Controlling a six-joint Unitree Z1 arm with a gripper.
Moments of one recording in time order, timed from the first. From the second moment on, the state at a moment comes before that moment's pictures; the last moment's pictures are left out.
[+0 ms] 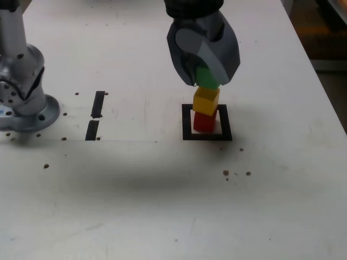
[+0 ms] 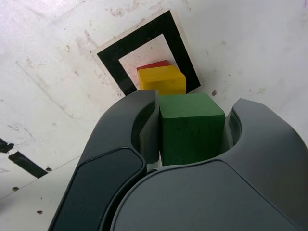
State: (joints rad) arm -0.06 1.73 -1.38 1.00 -0.02 0.41
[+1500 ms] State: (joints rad) arm -0.06 1.73 -1.29 0.93 -0.04 0.40
